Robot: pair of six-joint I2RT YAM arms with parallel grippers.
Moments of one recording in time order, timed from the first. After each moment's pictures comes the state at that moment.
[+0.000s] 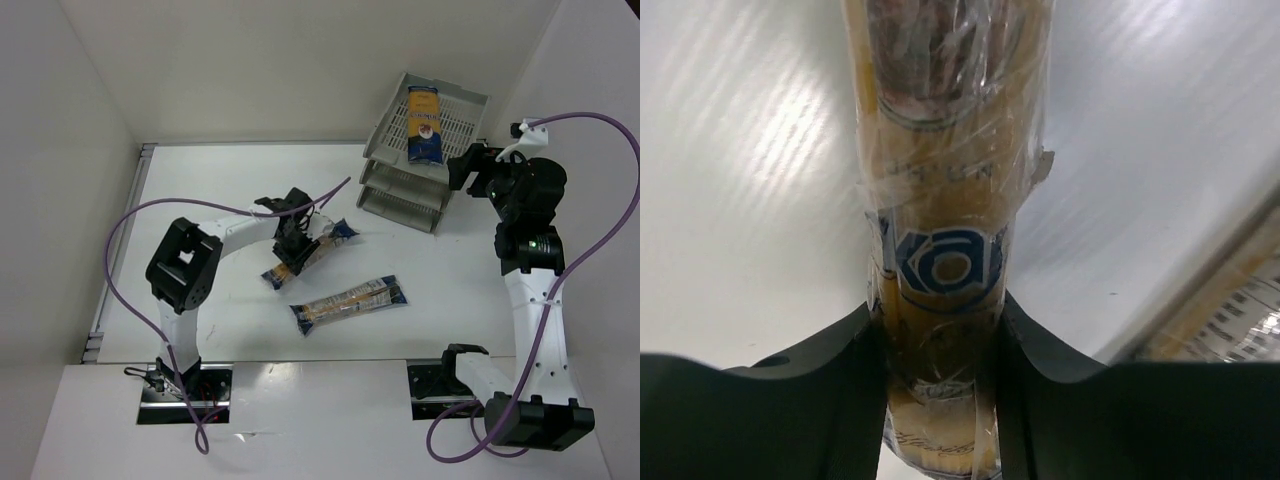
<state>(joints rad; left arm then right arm) -0.58 1.96 1.37 -0.71 0.17 0.20 -0.11 0.98 1.18 -0.31 -0.22 0.14</state>
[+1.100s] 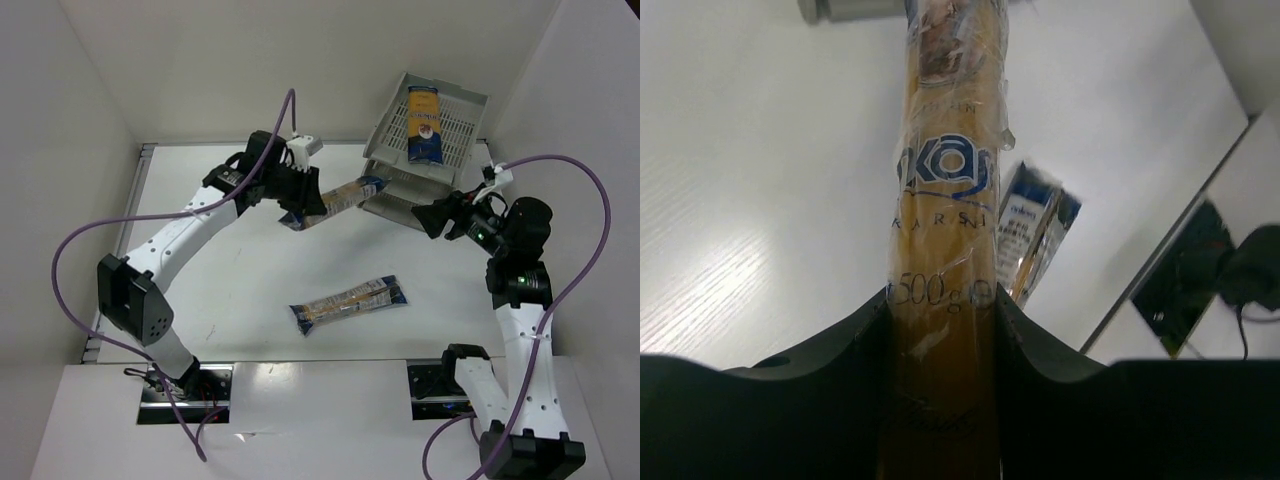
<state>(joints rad) -0.51 1.64 1.60 -0.65 0.44 -0.18 -0.12 0.79 0.93 -0.27 -0.70 0.25</state>
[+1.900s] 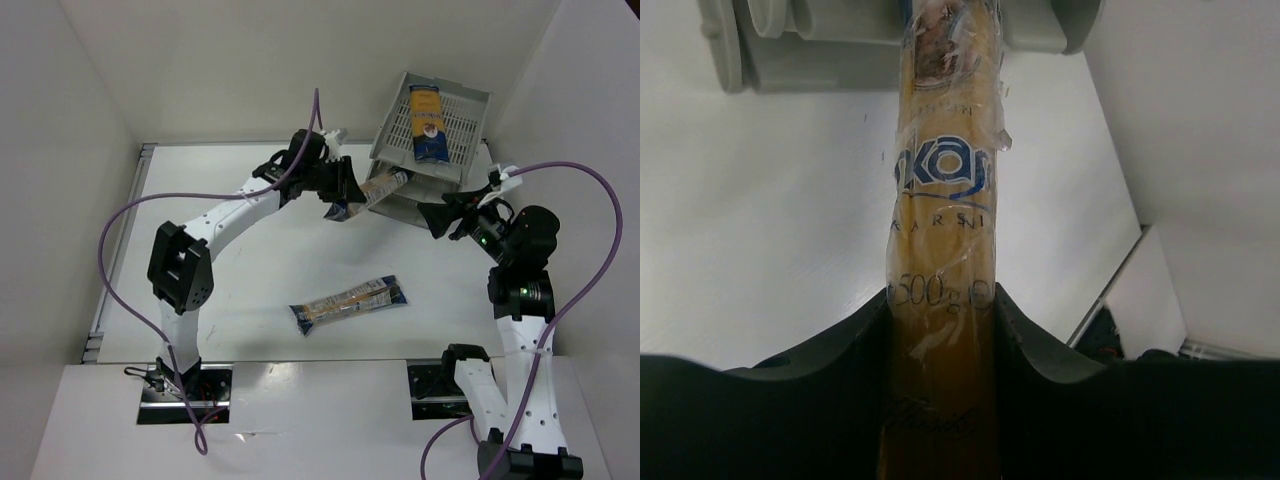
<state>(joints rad) -0.59 1.94 1.76 -0.38 0.43 -0.56 -0.12 0.71 0.91 -0.22 -0.64 0.19</state>
